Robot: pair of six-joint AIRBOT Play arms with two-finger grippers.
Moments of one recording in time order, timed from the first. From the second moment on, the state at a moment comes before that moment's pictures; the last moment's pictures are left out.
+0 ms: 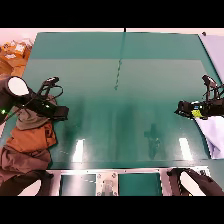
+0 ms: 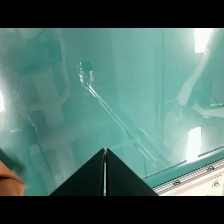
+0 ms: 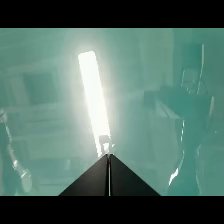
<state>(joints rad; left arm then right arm) -0.12 -1.08 0.95 1.20 -1.37 -1.49 -0.25 -0.89 0.81 -1.25 1.22 1.55</state>
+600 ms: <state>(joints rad) -0.10 -1.08 0.95 1.62 -1.11 -1.55 -0.25 -0.89 0.81 -1.25 1.22 1.55</state>
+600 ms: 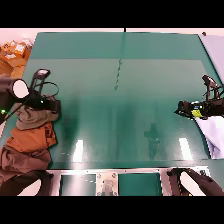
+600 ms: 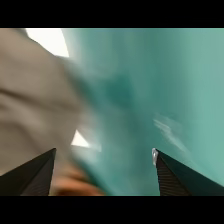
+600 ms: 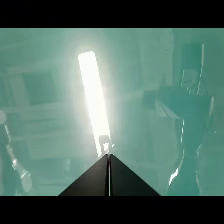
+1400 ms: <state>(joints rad) 0.22 -1.37 0.99 1.76 -1.12 -1.57 -0.25 -0.89 0.81 -1.25 1.21 1.55</state>
